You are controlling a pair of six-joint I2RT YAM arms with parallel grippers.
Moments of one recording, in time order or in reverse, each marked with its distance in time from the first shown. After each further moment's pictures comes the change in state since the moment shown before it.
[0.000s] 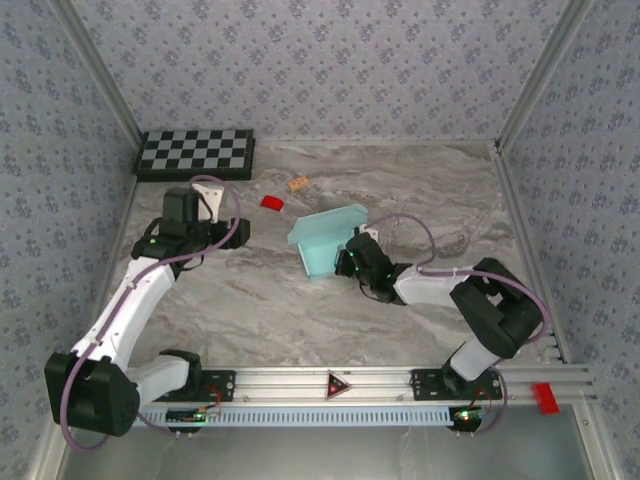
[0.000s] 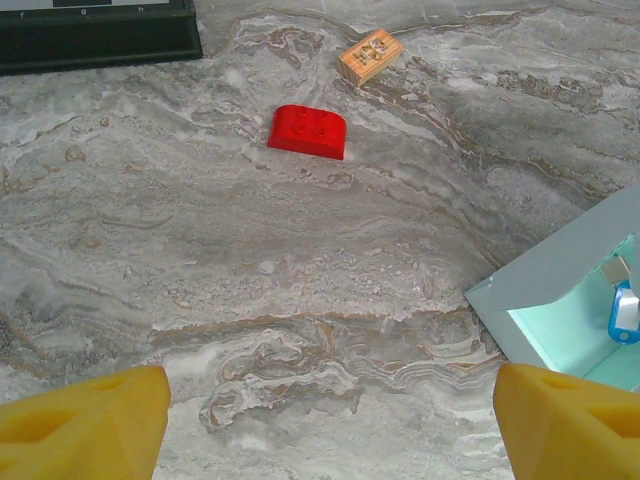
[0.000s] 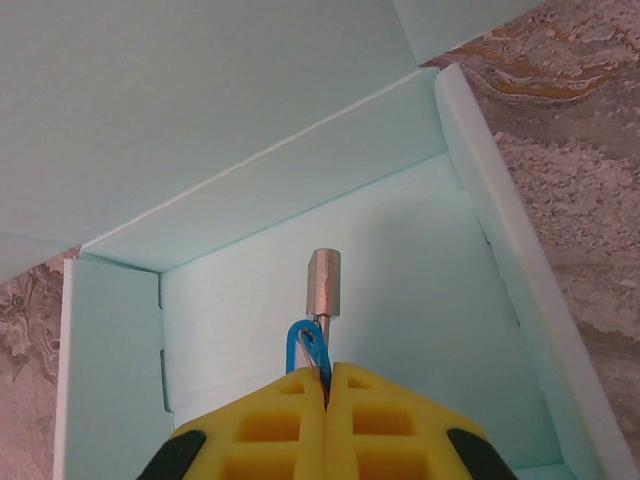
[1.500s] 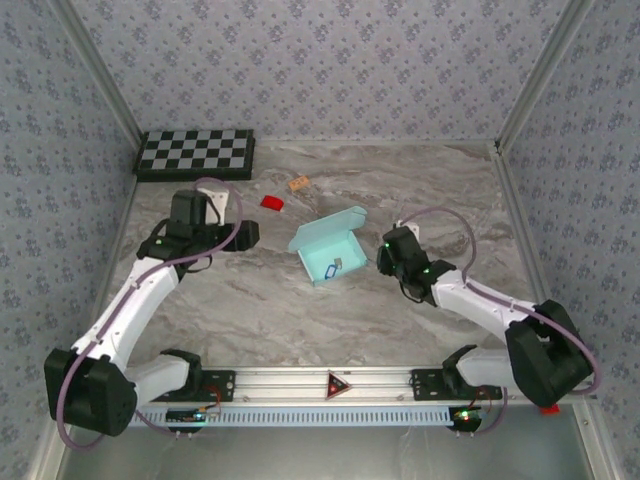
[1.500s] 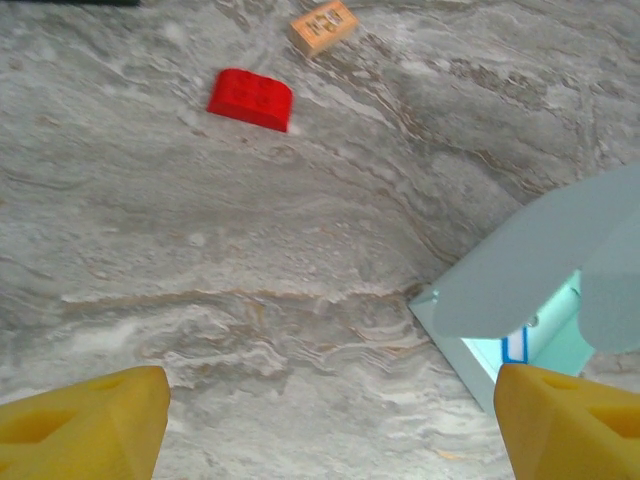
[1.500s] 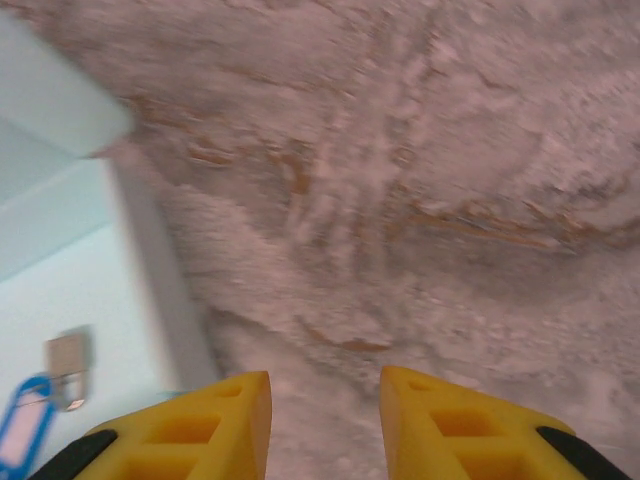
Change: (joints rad) left arm -0.069 0.003 -0.018 -0.005 0.047 -0.144; right arm -0.212 -0.318 -0.049 -0.431 0.090 -0.229
